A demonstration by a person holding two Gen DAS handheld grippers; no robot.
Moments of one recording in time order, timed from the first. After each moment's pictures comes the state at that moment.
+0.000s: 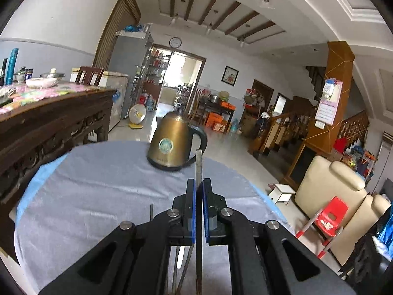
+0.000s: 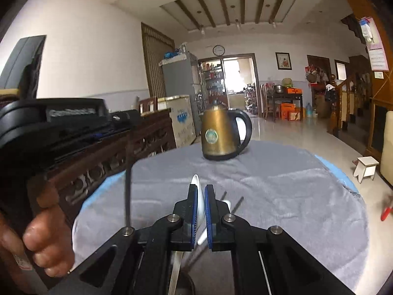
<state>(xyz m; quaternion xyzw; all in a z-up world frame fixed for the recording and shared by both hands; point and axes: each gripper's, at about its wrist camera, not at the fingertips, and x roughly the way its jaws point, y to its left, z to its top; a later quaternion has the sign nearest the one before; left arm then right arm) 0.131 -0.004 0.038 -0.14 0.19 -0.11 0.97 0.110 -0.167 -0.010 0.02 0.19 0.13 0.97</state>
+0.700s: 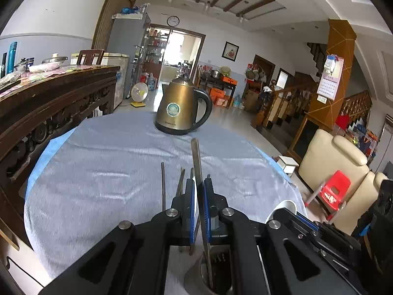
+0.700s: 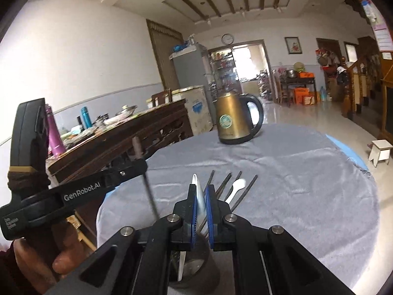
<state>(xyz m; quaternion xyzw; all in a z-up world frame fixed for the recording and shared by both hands) 0.087 -0.002 -0.008 -0.11 0.26 -0.12 0.95 0.081 -0.182 -0.021 0.06 0.22 0.18 0.96</state>
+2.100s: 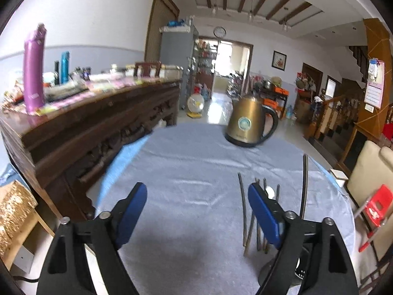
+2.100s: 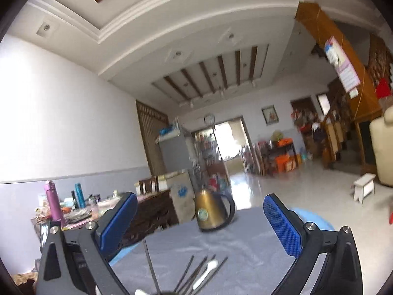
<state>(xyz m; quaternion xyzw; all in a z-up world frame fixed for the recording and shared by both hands) 0.061 0.079 -0.001 -0.08 0.23 0.06 0.97 -0.020 -0.262 0.072 0.11 -0.01 0.11 0.99</state>
